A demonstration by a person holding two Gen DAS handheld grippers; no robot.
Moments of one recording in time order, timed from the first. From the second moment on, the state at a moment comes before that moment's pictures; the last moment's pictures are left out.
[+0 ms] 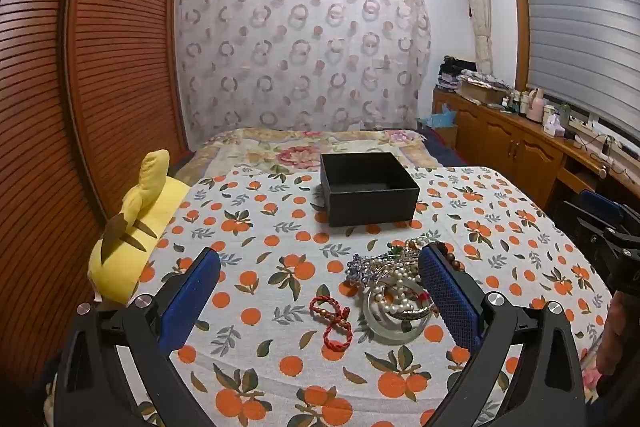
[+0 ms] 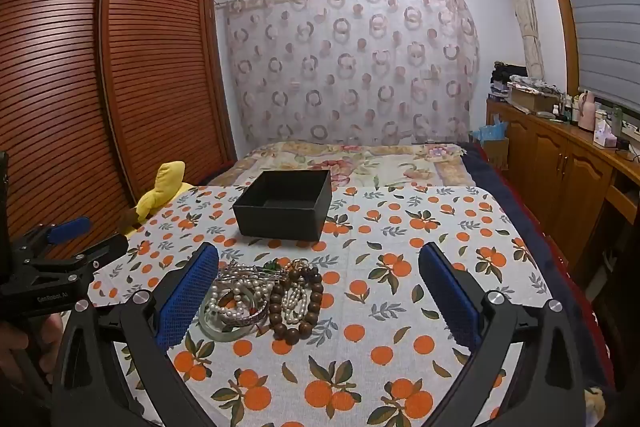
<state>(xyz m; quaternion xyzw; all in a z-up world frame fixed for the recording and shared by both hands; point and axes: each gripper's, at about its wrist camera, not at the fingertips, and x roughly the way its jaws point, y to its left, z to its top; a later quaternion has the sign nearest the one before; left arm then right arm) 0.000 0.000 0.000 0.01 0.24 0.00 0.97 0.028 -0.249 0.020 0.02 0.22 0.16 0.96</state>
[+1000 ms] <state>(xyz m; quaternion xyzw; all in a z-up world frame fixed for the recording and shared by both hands) -0.003 -0.003 0.006 0.01 0.23 0.00 0.97 0.029 -0.249 0.019 0.02 0.23 0.16 0.96</state>
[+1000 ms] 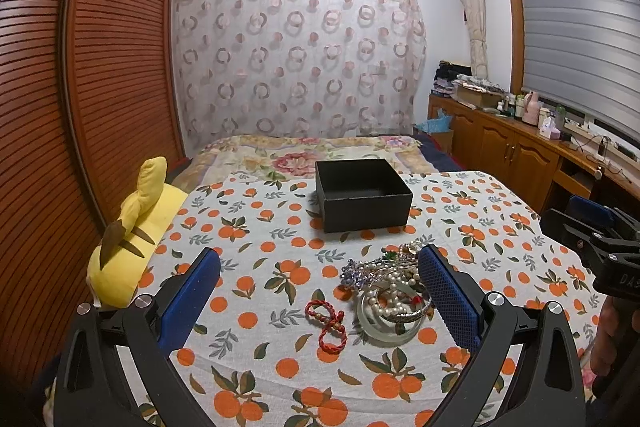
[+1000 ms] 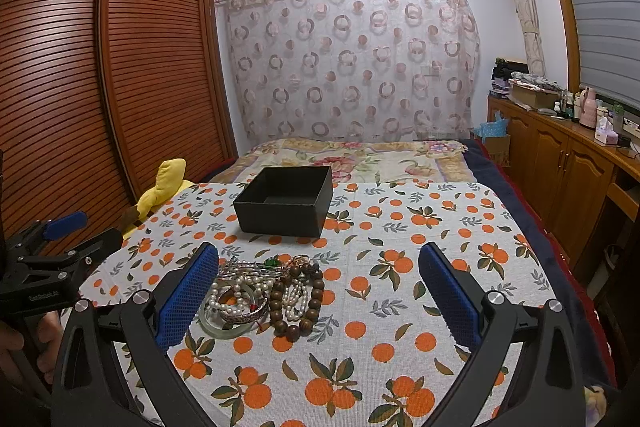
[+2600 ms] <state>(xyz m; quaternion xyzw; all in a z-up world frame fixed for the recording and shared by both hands) -0.007 -0.005 0.017 0.01 0.23 0.00 0.97 0.028 -0.250 0.020 0.02 0.23 0.16 0.96</state>
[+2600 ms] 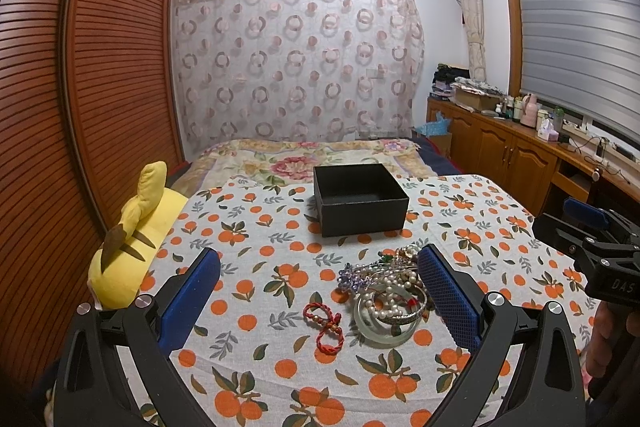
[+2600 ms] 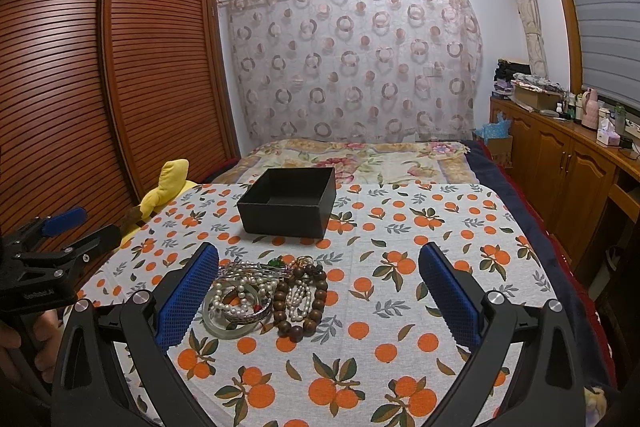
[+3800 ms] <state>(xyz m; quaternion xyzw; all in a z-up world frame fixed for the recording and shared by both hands) 0.020 0.033 -0.042 -0.02 0.31 -0.03 0.95 0.050 -0.222 -0.012 0.00 0.28 0.23 0.93</state>
